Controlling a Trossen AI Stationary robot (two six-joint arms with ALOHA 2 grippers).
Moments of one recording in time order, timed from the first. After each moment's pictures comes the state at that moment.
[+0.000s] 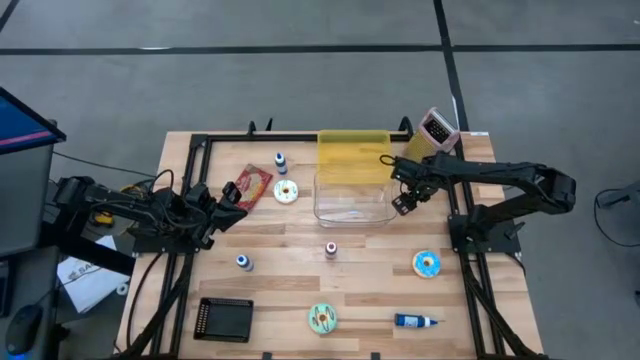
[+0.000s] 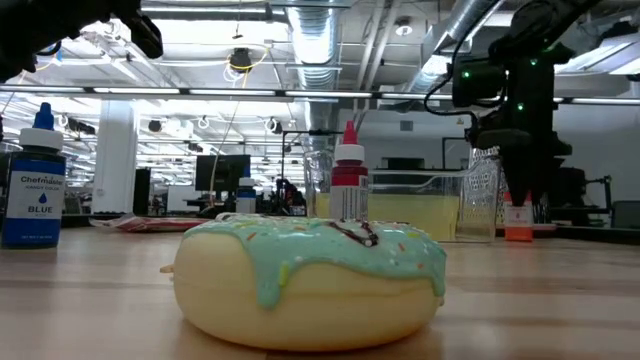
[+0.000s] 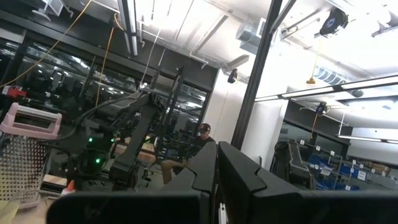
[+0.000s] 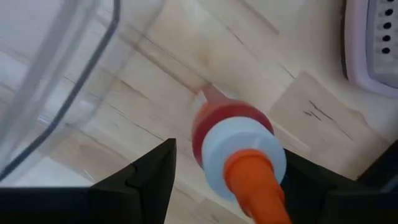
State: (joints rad) left arm -0.15 0.57 0.10 0.95 -0.03 -0.33; right arm -0.42 1.29 0.76 -0.94 0.10 0.50
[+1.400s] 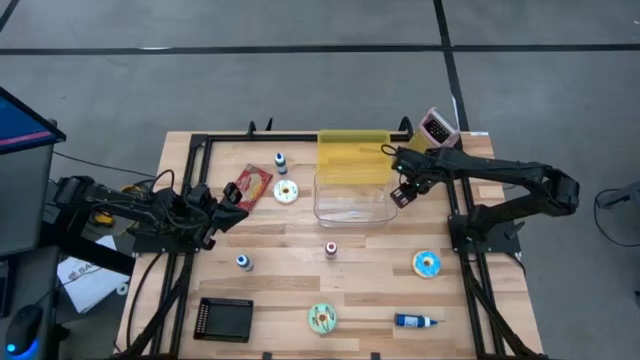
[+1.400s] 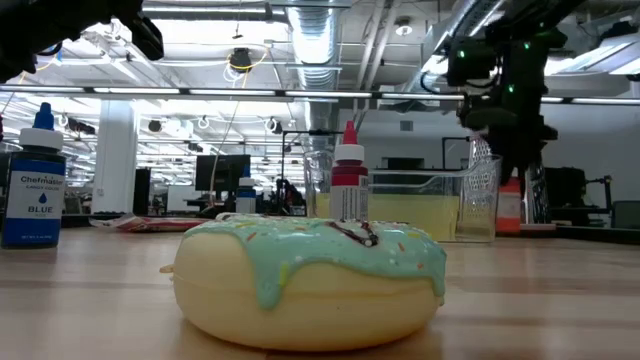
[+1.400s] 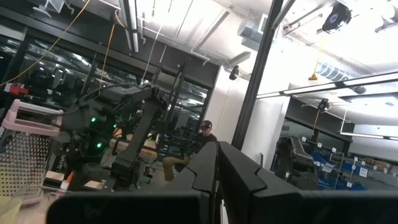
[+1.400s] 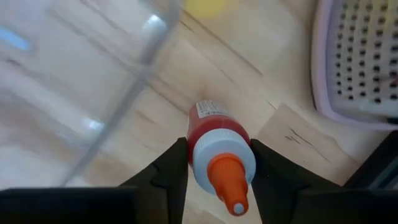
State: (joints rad) left arm -0.15 0.58 0.10 0.94 -0.03 -0.33; right arm -0.43 1.26 0.86 -0.98 0.14 0.46
